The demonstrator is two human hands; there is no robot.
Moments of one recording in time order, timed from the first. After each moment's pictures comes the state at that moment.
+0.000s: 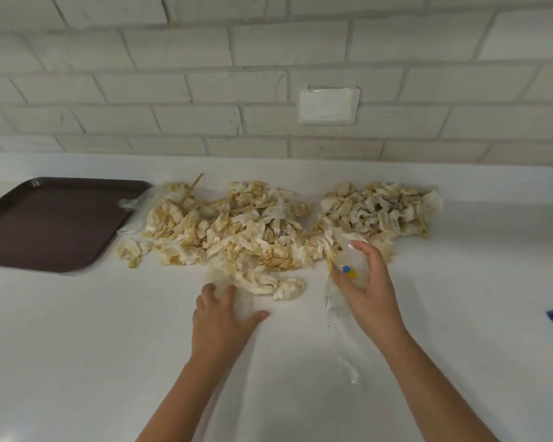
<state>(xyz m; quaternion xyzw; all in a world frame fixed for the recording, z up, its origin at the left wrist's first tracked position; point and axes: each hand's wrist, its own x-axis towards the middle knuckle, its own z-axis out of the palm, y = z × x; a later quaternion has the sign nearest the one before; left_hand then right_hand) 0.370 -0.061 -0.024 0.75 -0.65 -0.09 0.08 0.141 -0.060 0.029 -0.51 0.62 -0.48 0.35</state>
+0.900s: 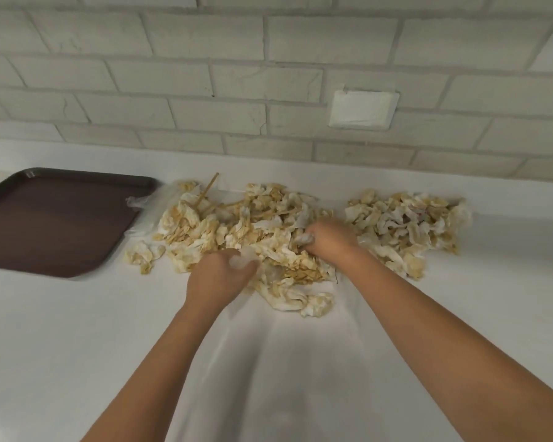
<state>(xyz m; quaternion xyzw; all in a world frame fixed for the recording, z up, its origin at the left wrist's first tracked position) 0.413 -0.137 0.045 0.72 -0.61 -0.23 0.24 0.213 -0.234 0.022 -0.73 0.68 0.01 0.11</state>
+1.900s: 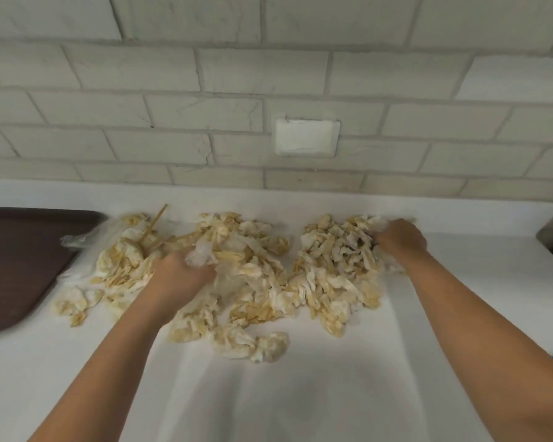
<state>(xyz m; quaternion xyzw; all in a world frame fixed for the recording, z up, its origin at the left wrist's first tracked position) 0.370 -0.179 0.091 0.66 -0.54 -0.41 0.32 0.006 -0.258 0.034 -0.46 0.86 -0.15 0.14</state>
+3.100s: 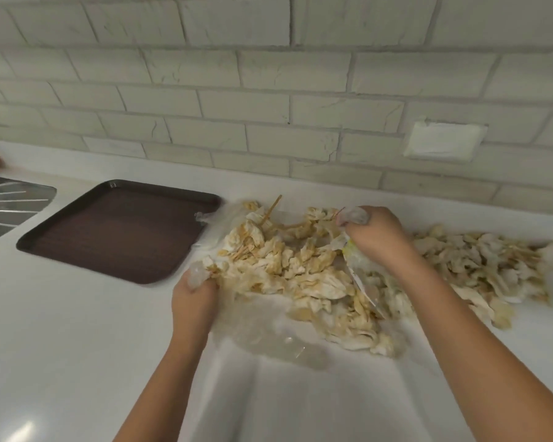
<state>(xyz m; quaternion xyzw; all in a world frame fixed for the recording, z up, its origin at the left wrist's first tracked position) 0.523 -0.119 0.045 0.71 -0.32 -0.31 0.55 0.283 -0.211 0.112 -0.67 0.65 -0.27 0.25</state>
